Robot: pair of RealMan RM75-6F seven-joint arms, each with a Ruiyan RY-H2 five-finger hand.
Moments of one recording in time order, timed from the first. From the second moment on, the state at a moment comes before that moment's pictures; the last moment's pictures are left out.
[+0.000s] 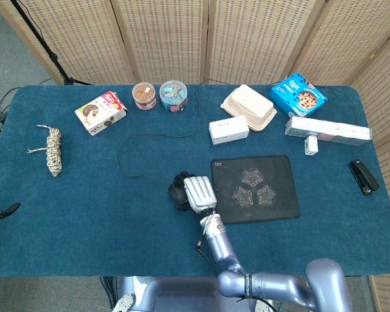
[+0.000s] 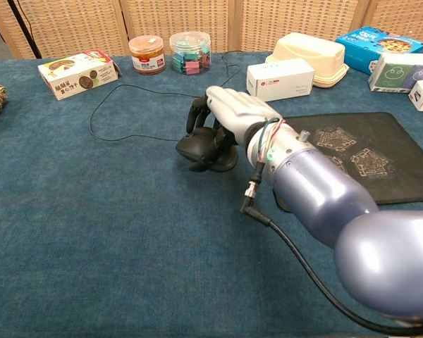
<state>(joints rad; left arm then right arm) -0.17 -0.87 -0.09 -1.70 1.48 1.44 -0.40 0.85 -2.05 0.36 -1.31 -0.96 1.15 -0.49</state>
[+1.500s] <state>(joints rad) -0.17 -0.88 -0.08 -1.73 1.48 1.41 -0.35 0.54 -1.96 0.33 -1.16 -1.00 1.34 -0.23</state>
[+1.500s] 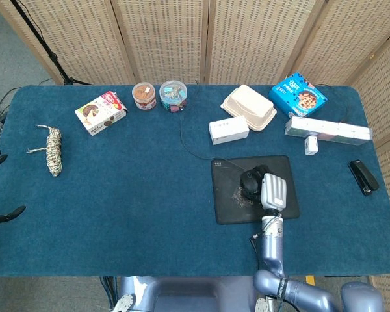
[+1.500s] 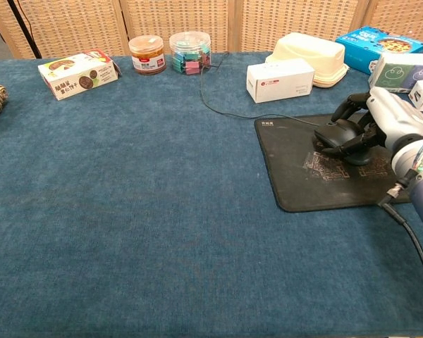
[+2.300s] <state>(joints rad) -0.17 -0.87 -0.09 -1.71 1.47 1.41 -0.38 0.54 -2.00 0.38 -1.08 -1.00 1.25 -0.15</state>
